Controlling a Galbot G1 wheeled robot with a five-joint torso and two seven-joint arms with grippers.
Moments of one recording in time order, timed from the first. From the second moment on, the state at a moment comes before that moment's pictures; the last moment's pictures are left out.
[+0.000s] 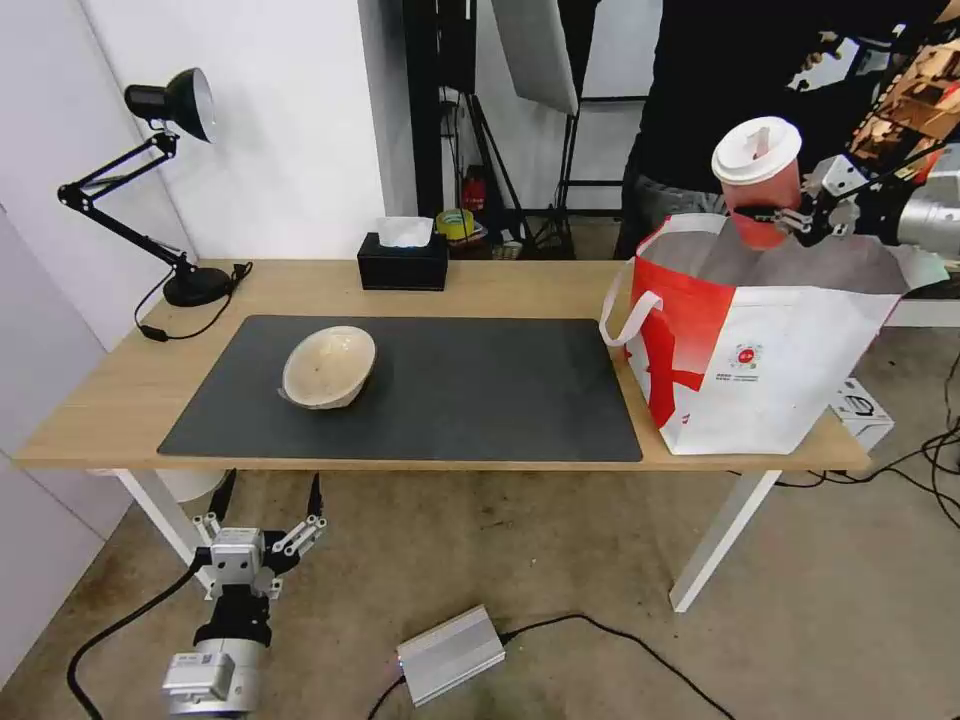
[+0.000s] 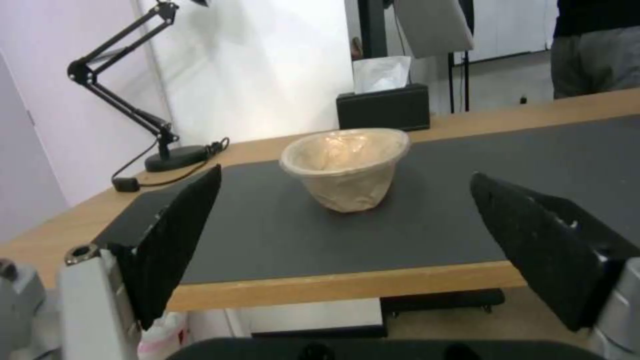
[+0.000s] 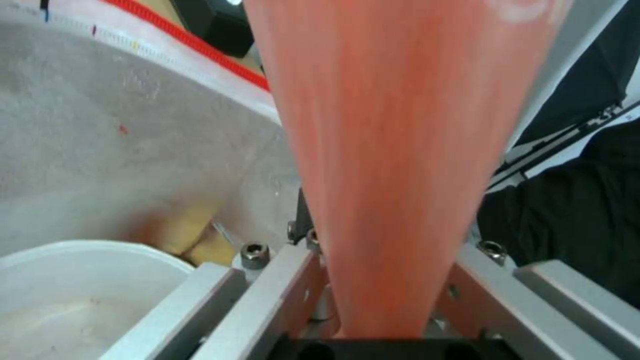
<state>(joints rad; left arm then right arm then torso) 1.77 -1.58 -0.70 -2.20 0.06 -0.19 0.07 0.16 0.50 -0.39 1.10 0.56 0.06 -0.85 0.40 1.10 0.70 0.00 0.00</state>
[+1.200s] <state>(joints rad) 1.78 -1.58 -0.69 -2.23 0.06 -0.19 0.07 0.11 0.43 -0.40 1.17 0.56 0.06 -0.98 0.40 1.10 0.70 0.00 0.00</state>
